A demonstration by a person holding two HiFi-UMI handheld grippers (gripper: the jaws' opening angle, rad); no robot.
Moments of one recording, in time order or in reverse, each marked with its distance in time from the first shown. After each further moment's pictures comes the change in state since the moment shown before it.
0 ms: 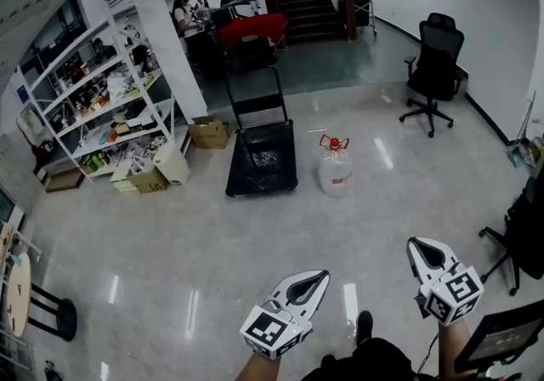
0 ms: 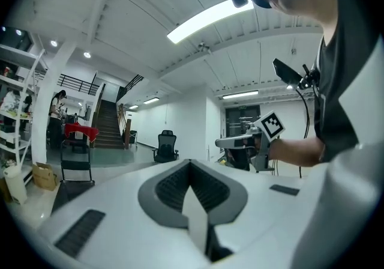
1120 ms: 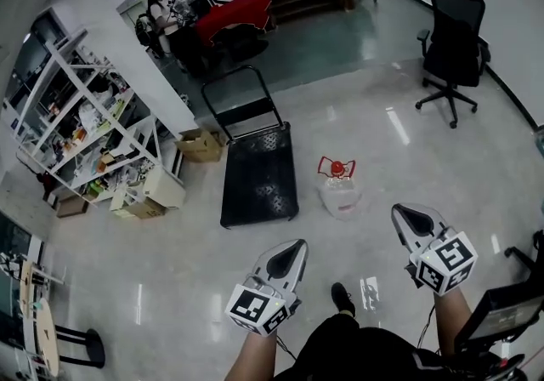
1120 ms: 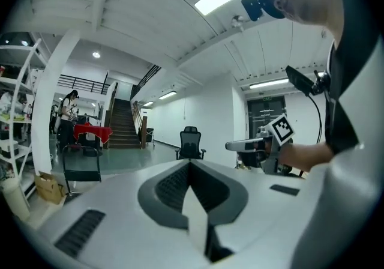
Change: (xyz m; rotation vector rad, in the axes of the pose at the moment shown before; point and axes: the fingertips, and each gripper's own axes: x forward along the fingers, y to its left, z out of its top) left arm 0.368 0.336 0.033 -0.007 0.034 0.141; right arm 0.393 -0.309 0.042 0.086 -0.033 0.097
